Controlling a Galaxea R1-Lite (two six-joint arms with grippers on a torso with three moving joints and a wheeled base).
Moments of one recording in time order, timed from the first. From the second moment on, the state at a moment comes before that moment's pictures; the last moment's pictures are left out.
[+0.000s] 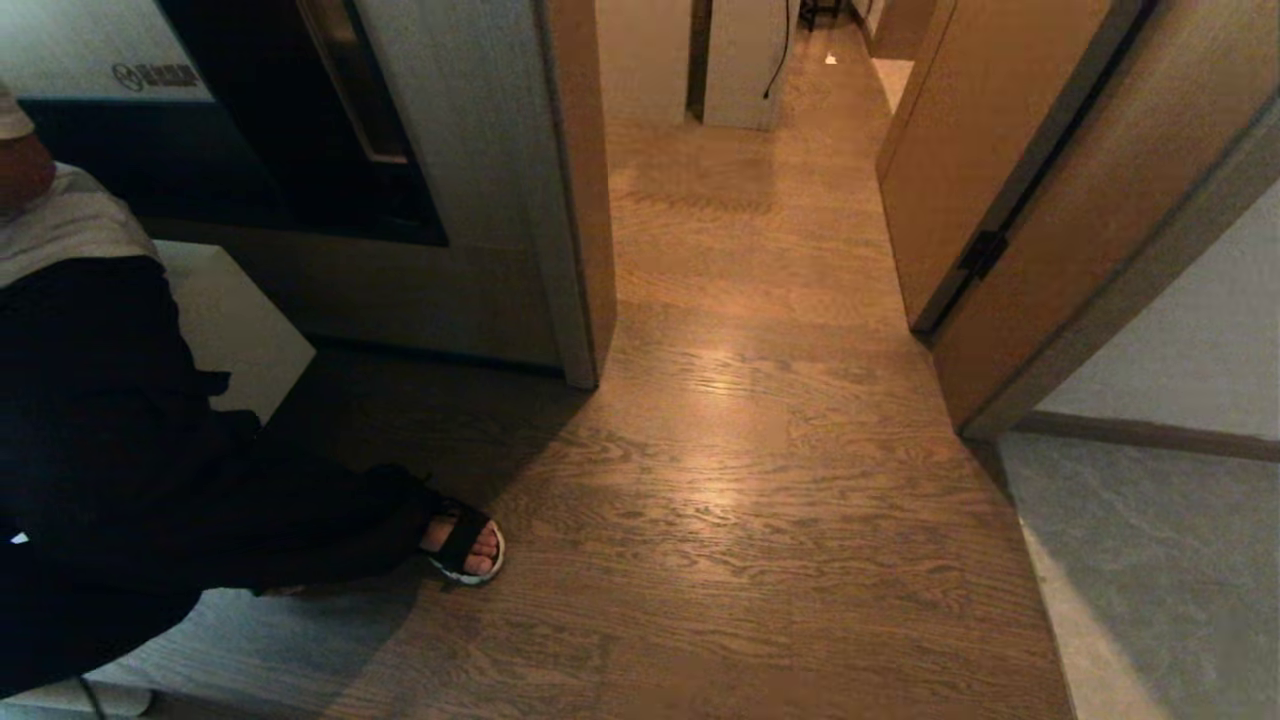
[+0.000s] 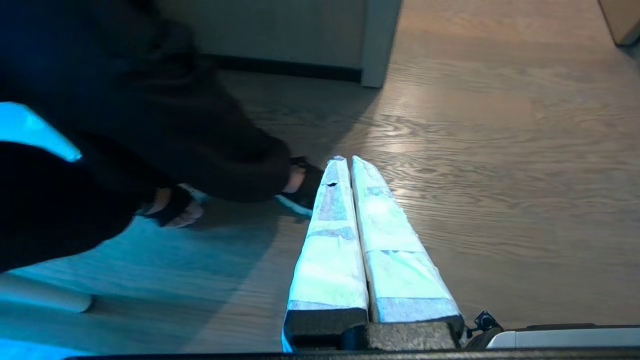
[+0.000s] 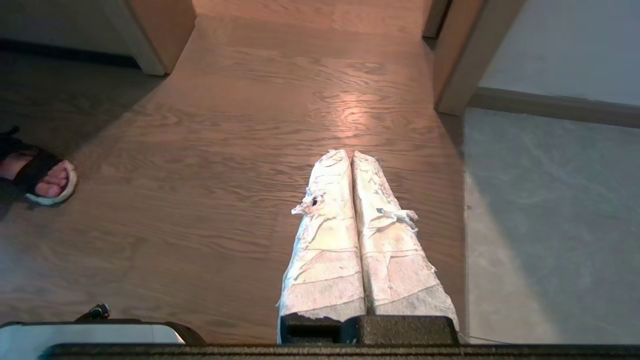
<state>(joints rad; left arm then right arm) 0.00 0.00 0.00 0.00 0.00 0.00 0.00 0.00 0.00 0.00 0.00 -0.01</state>
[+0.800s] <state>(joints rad) 0.00 0.00 0.00 0.00 0.00 0.00 0.00 0.00 0.00 0.00 0.00 -0.01</state>
